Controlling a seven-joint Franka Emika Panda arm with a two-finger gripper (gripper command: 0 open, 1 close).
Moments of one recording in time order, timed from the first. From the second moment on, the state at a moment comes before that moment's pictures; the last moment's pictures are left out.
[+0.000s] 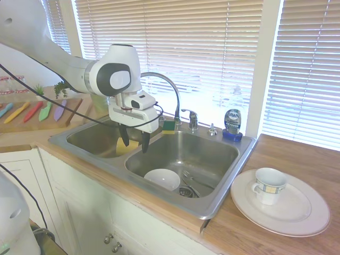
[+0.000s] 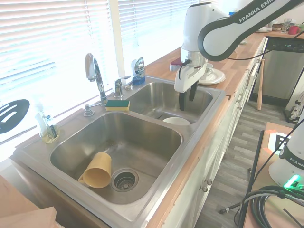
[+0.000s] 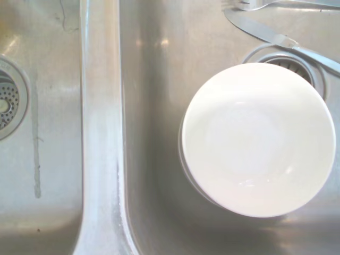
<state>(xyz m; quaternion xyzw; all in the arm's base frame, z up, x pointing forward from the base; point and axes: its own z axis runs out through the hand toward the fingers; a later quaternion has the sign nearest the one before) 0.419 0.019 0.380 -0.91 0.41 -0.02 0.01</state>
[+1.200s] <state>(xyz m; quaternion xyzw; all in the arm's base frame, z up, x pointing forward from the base) 0.421 0.007 0.378 -0.91 0.41 -0.03 0.00</state>
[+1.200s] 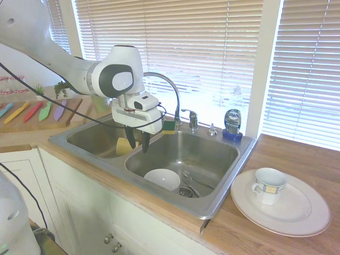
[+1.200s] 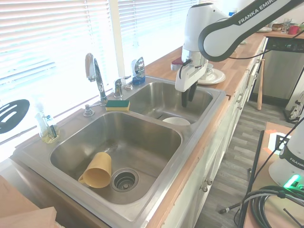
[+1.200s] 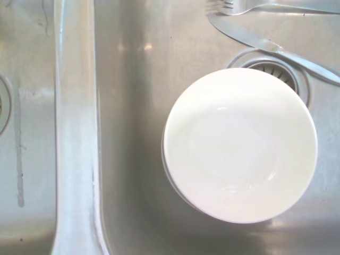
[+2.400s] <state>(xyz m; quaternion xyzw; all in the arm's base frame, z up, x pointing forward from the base) 0.627 0.027 0.378 -0.88 0.46 -0.07 -0.01</state>
